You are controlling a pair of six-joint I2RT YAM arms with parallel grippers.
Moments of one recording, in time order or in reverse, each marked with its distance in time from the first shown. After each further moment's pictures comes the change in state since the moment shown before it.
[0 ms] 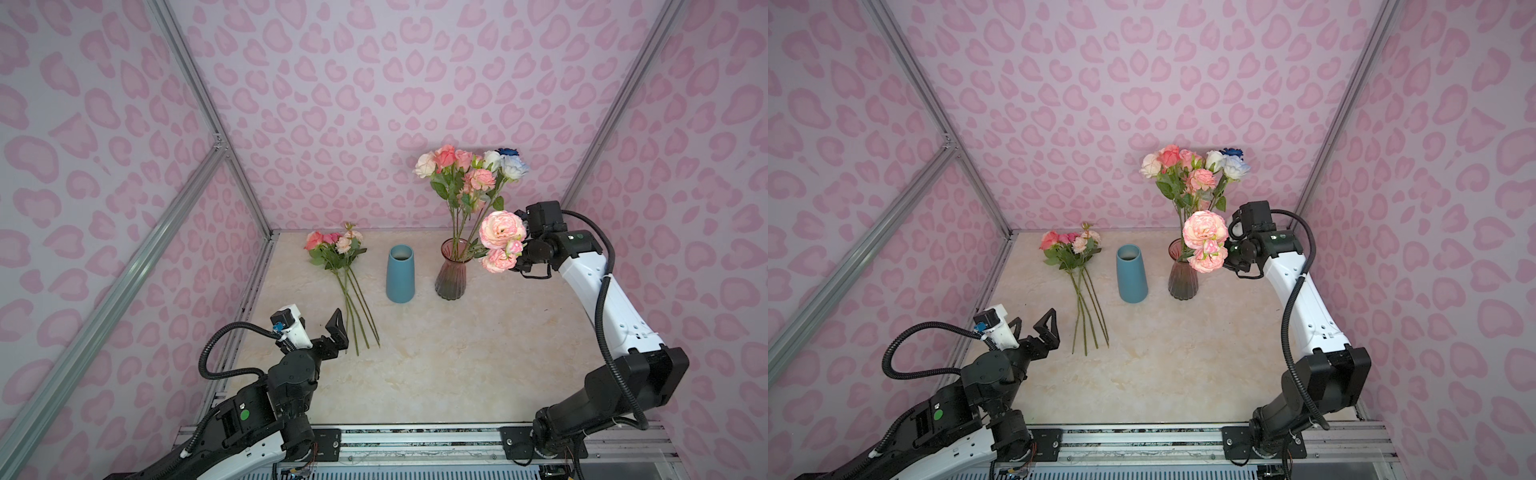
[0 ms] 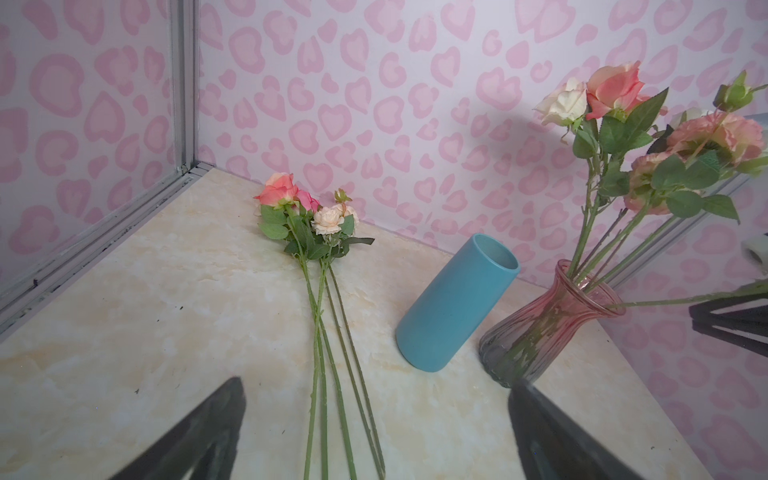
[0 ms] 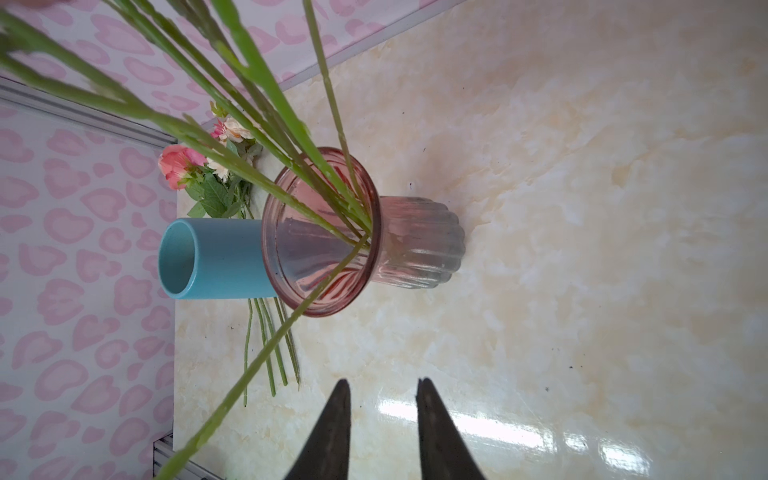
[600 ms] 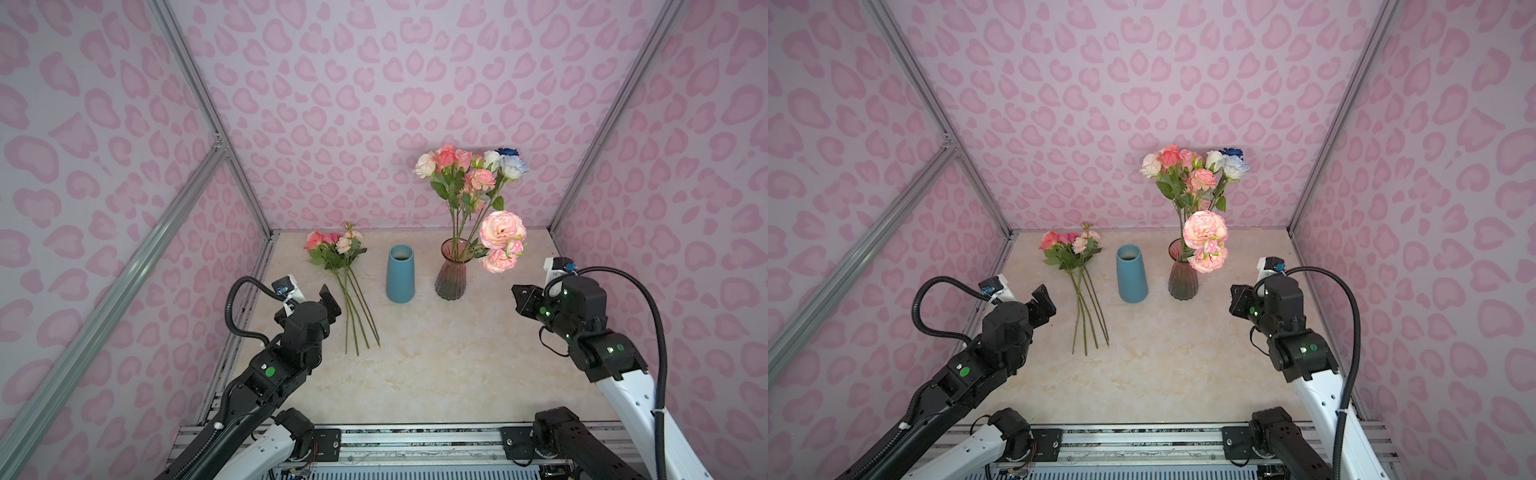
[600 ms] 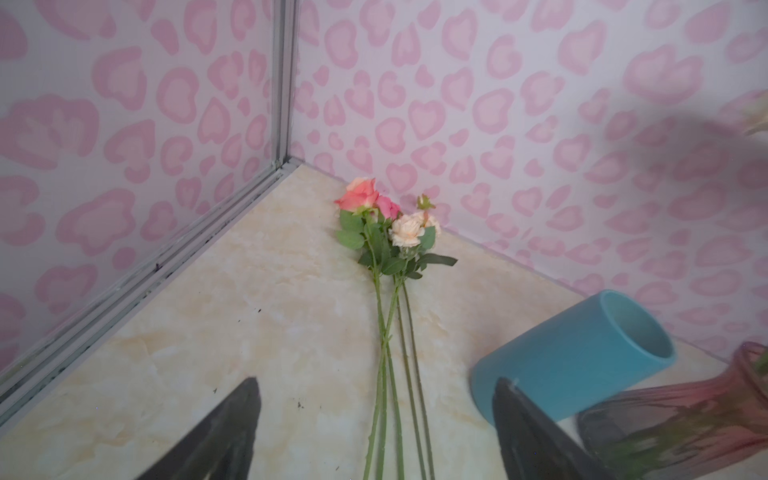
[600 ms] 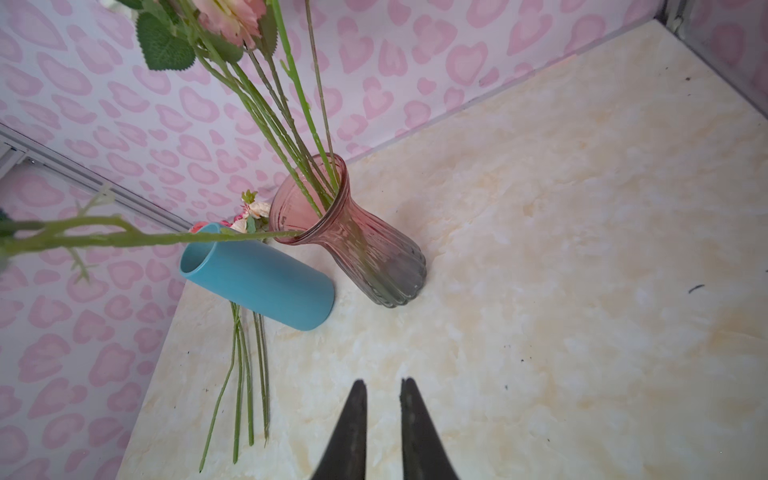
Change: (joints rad) left arm 0.464 0.363 0.177 -0.010 0.233 -0.011; right arm 0.094 -0.768 -0.761 0.428 0.281 0.116
